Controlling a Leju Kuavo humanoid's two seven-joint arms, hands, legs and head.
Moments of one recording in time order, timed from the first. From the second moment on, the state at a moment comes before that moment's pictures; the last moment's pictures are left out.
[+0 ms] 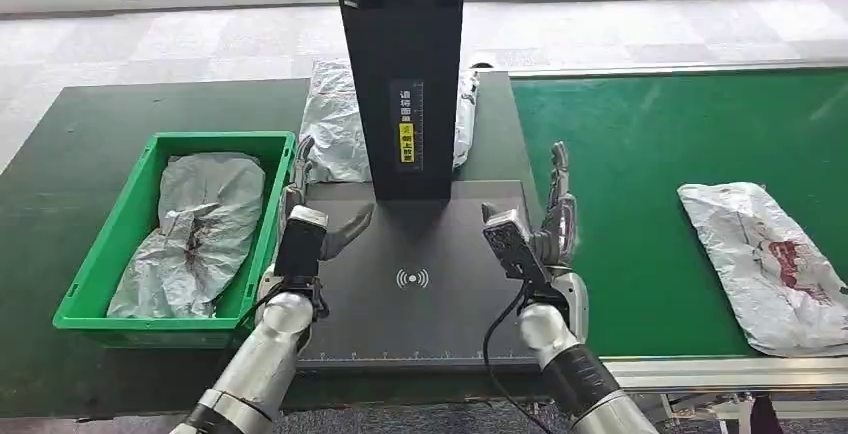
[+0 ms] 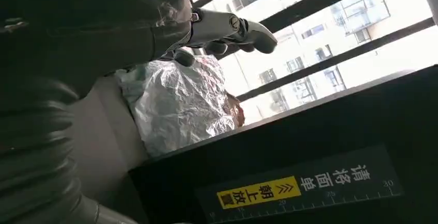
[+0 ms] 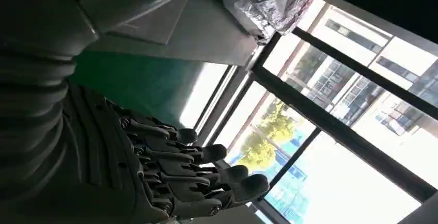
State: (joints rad) left arm -0.38 -0.20 -0.24 -1.02 -0.27 0.41 -0.41; right arm -0.42 0.11 0.36 -0.89 0.40 -0.70 -0.37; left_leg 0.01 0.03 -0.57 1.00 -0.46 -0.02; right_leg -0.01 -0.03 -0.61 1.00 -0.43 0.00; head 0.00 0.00
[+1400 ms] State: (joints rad) left arm -0.23 -0.19 -0.28 -1.18 -0.29 0.40 -0.41; right arm -0.29 0.04 -0.38 -0.77 1.39 -0.70 -0.02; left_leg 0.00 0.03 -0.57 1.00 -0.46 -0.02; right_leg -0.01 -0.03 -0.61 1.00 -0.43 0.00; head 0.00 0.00
